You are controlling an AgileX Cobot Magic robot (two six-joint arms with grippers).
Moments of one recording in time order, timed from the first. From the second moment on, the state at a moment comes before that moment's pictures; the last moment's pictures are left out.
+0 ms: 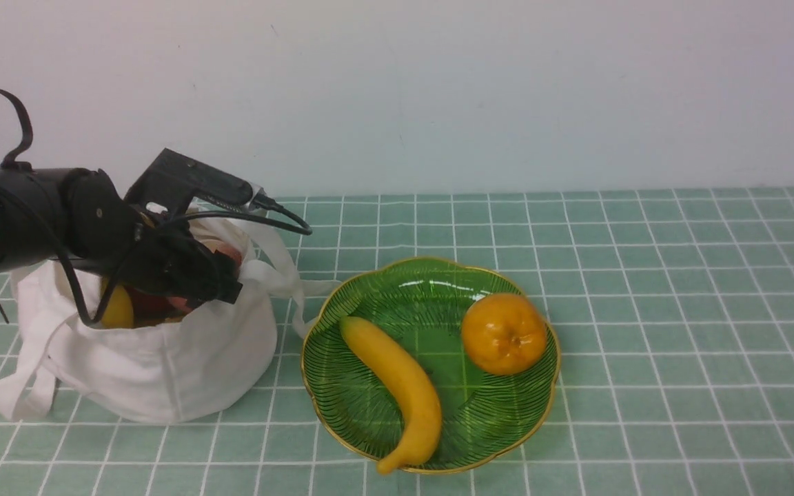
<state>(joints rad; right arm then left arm) -0.03 -0.01 0.02 -0.01 0.40 -0.11 -0.13 1.77 -1.07 -0.09 0.33 0.38</state>
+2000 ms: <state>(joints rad) -0.03 -0.01 0.02 -0.01 0.40 -0.11 -0.40 1.34 -1.08 -0.50 0.66 0.41</state>
